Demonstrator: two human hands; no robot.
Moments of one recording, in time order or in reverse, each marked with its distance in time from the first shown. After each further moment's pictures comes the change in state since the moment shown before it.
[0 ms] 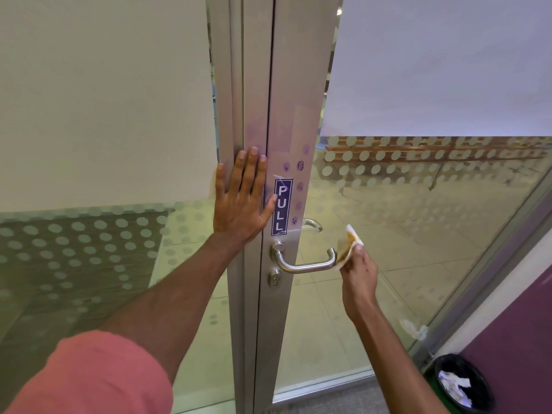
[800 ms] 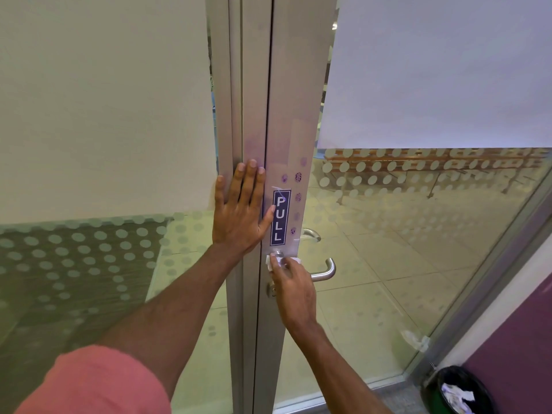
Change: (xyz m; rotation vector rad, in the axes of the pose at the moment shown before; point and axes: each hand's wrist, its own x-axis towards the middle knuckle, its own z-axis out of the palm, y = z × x) left_hand 0.000 0.001 -0.004 -0.022 -0.030 -0.011; right_hand -0.045 0.050 0.061 -1.185 -0.428 -0.518
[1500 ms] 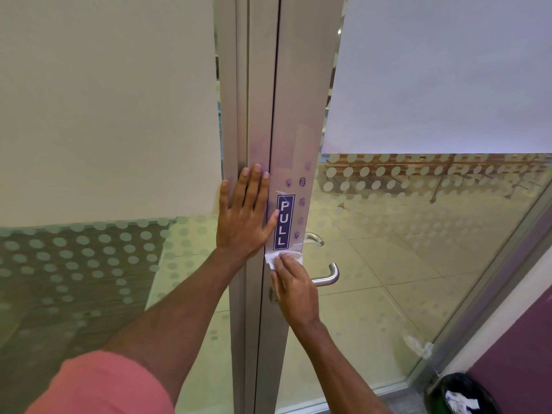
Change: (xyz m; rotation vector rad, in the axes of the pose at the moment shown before) left_hand -0.001 -0.001 0.001 -0.006 0.020 0.010; right_hand 0.009 -0.011 -0.006 -0.033 0.200 -0.168
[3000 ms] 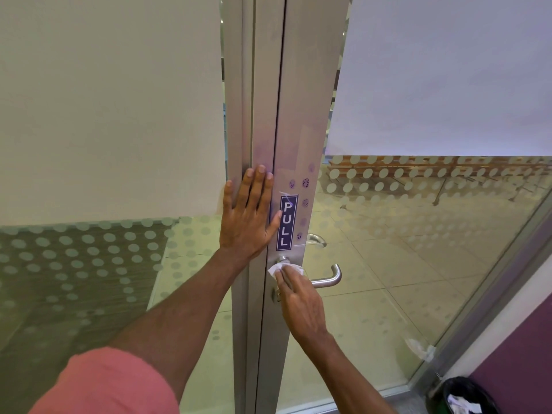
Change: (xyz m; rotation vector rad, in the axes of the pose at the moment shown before) left_hand 0.000 0.000 -0.004 -0.033 -0.042 -0.018; right_hand -0.017 0.011 0.001 -0.002 -0.116 -0.014
